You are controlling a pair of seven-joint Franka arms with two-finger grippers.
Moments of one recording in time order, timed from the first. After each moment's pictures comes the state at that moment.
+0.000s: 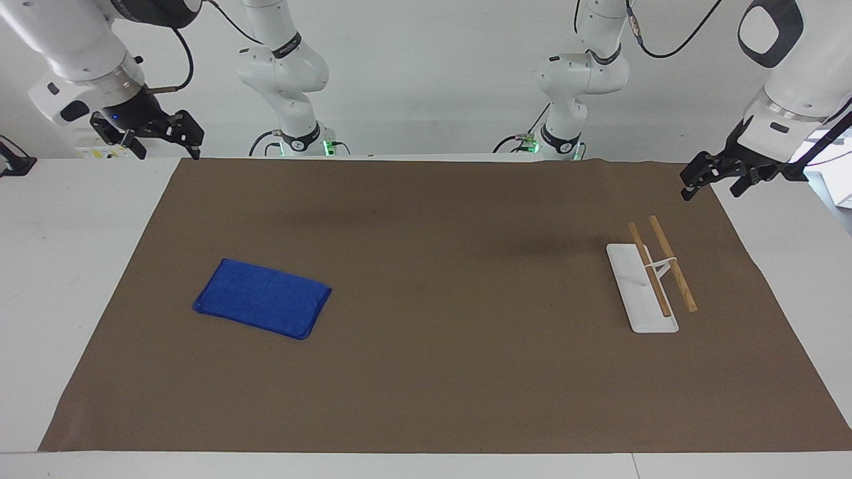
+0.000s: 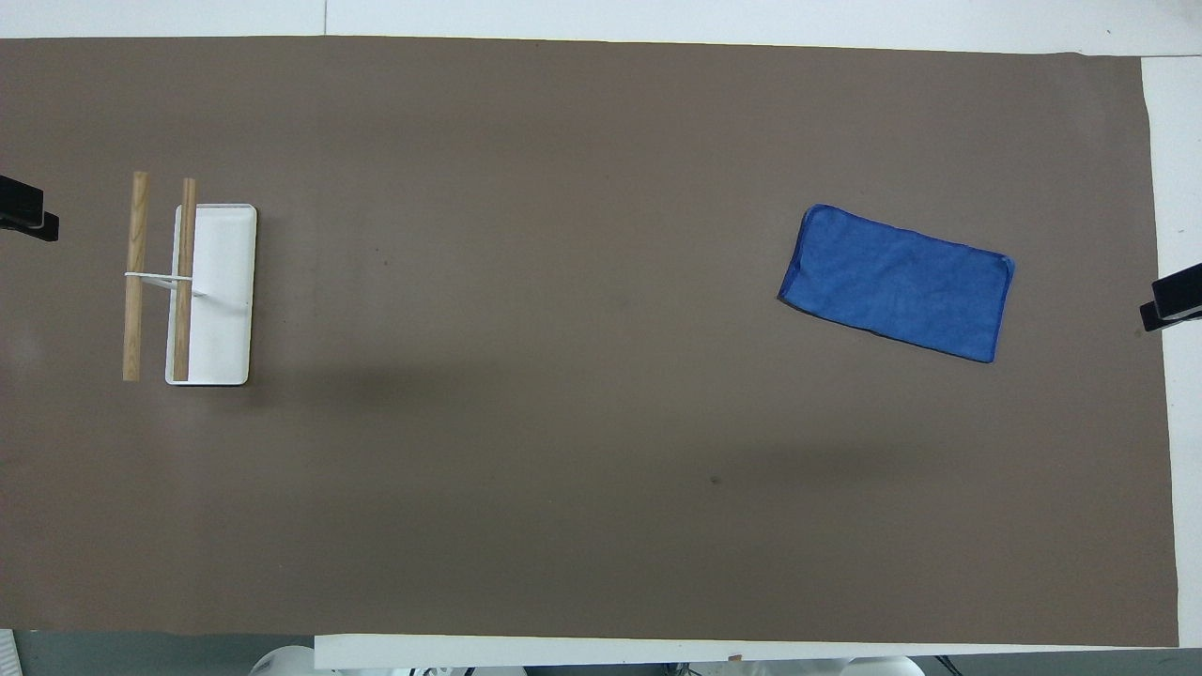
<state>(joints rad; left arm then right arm) -0.07 0.04 0.04 -1.51 0.02 1.53 0.01 -0.14 -0.02 0.03 -1.52 -0.07 1.33 -0.14</state>
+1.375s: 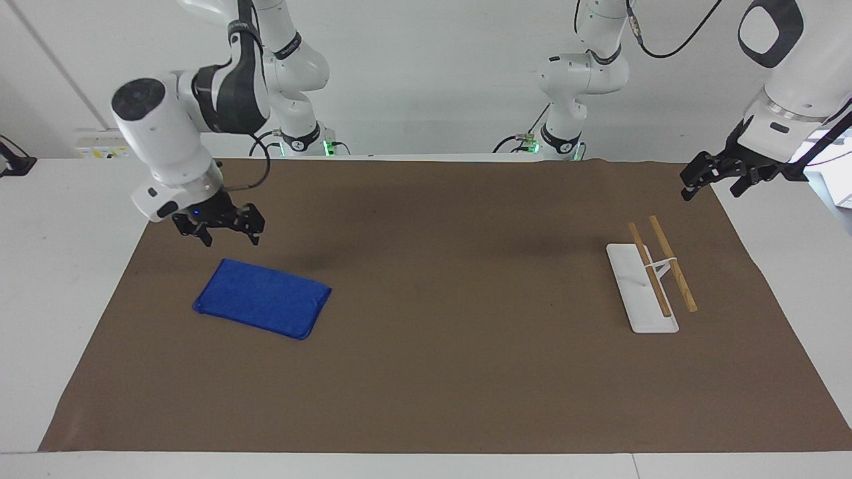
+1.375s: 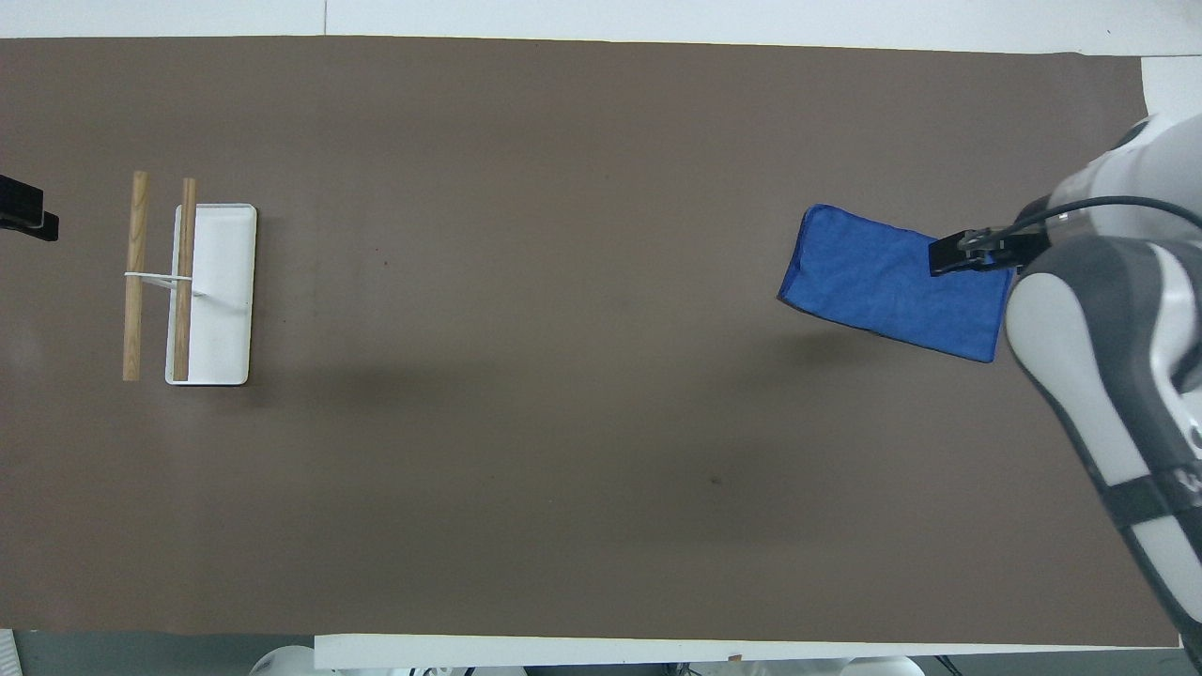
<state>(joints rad) -0.07 0.04 0.04 -1.51 0.02 1.53 0.01 -0.03 0.08 0.05 -1.98 0.01 2.05 0.01</state>
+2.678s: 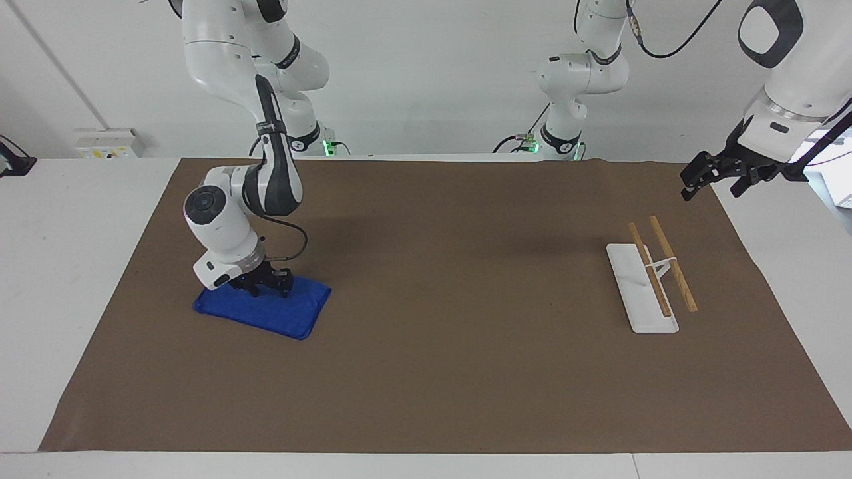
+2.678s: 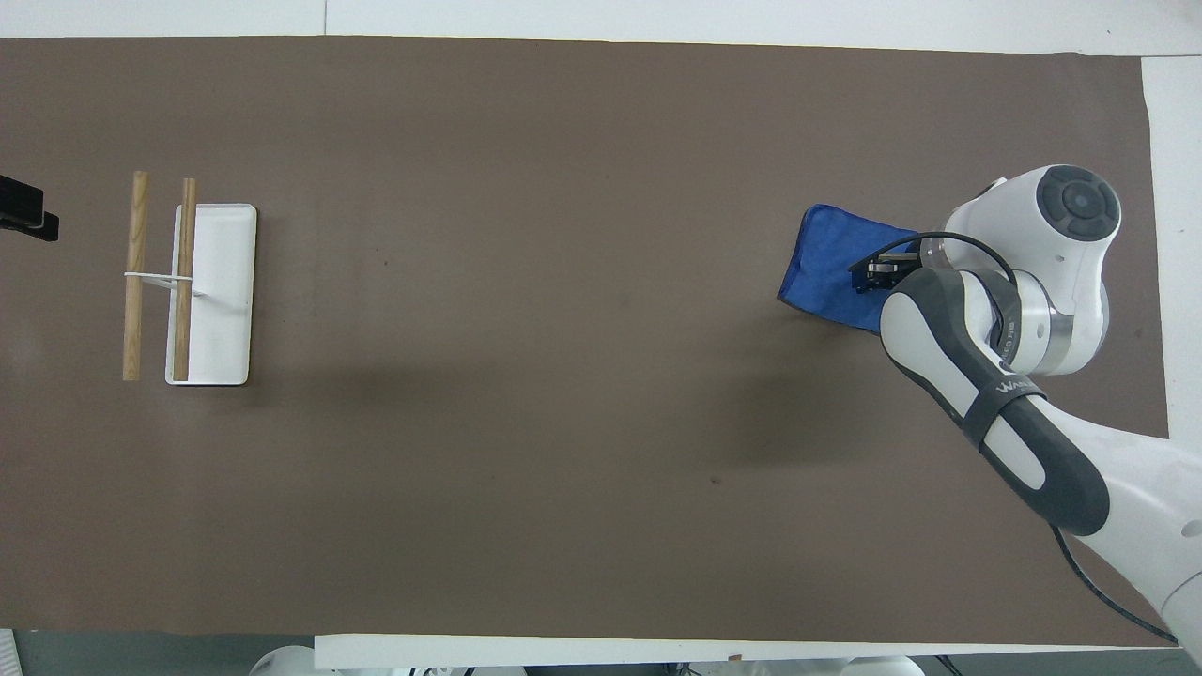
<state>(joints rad) -0.07 0.04 0.04 -1.51 0.02 1.53 0.01 -0.03 0.29 0.04 -2.08 0.01 2.34 0.06</state>
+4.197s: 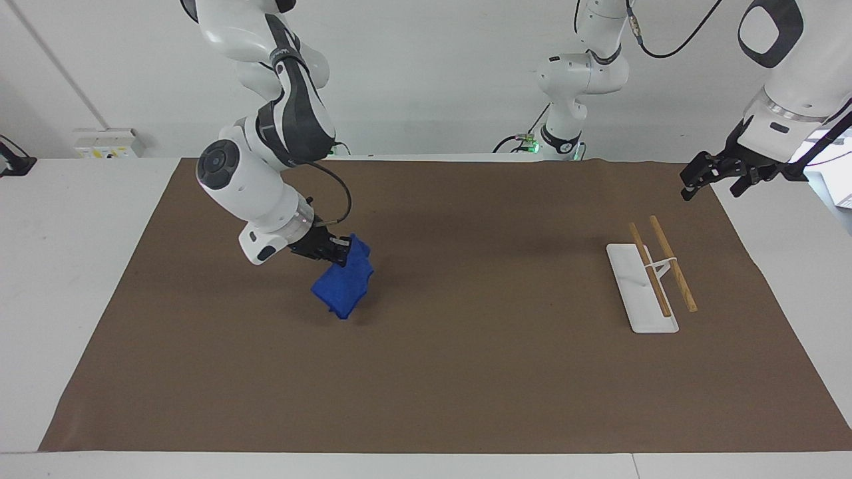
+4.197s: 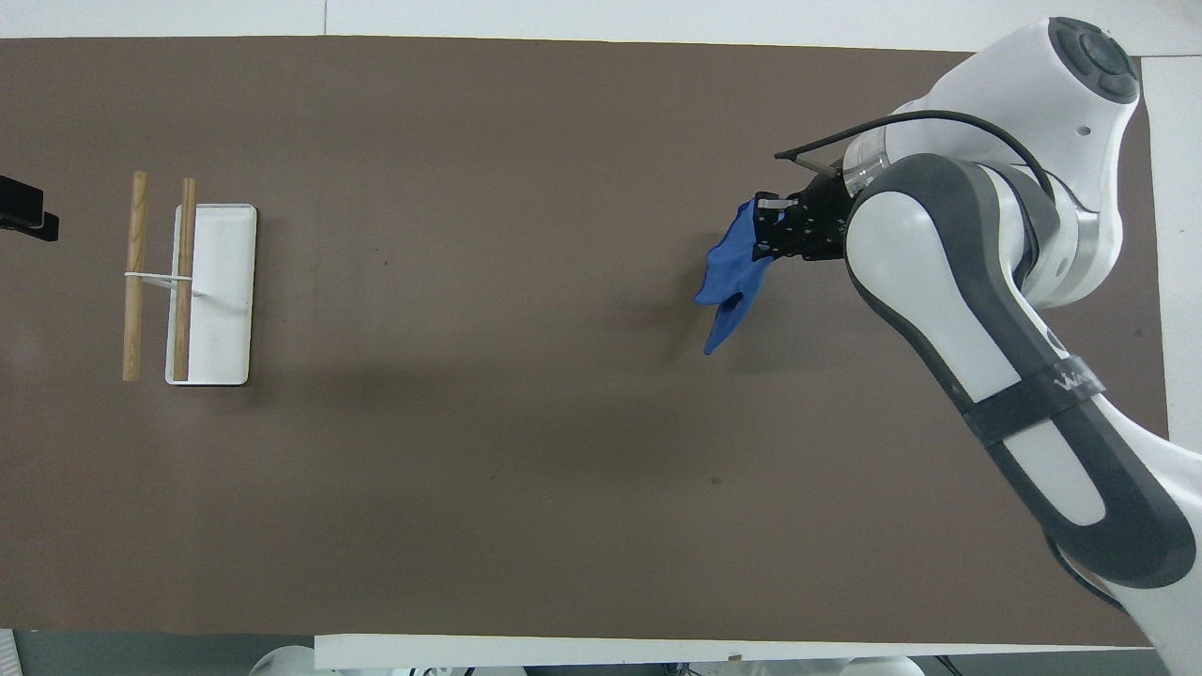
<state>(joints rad) -0.07 0.04 0.04 -1.51 0.02 1.53 0.01 0.01 0.27 0.25 -1.69 0.43 1.90 0.44</state>
